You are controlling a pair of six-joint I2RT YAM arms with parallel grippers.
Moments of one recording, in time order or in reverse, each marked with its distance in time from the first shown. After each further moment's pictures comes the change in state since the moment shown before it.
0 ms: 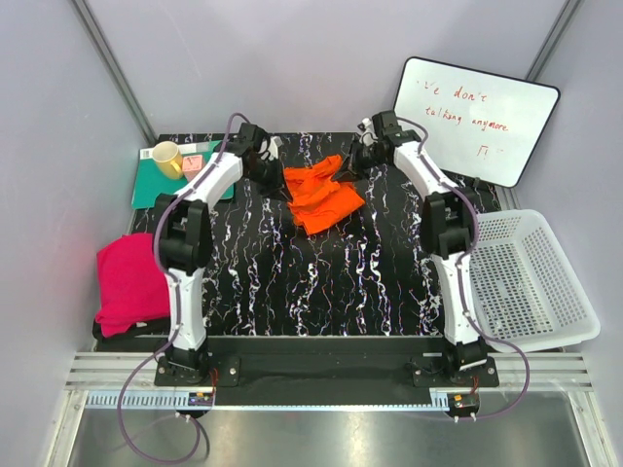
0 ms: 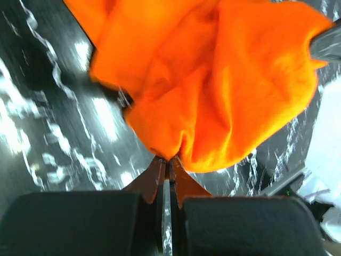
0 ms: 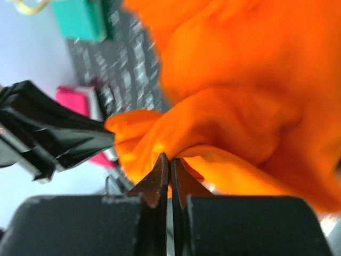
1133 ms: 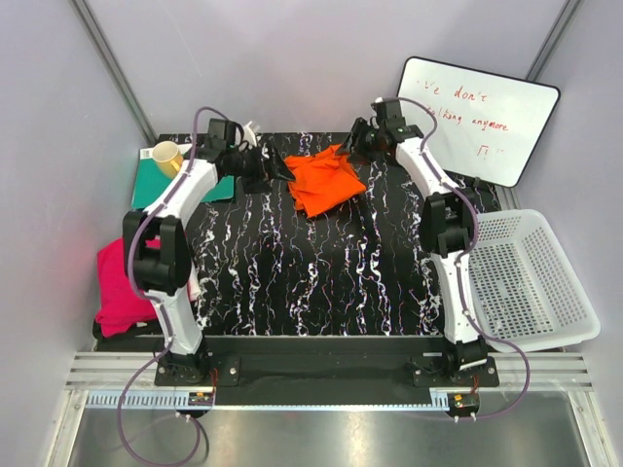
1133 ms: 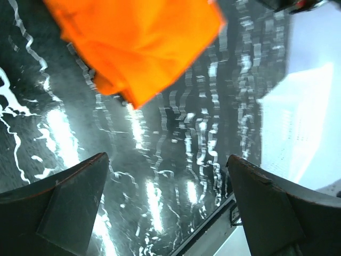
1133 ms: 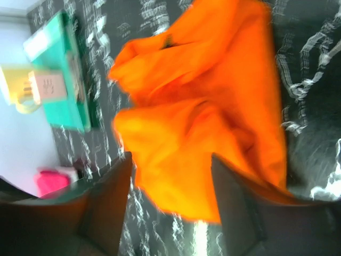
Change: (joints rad) left arm 0.087 -0.172 -0.200 0.227 0.151 -0.103; right arm -0.023 0.112 0.138 0.177 0.293 0.084
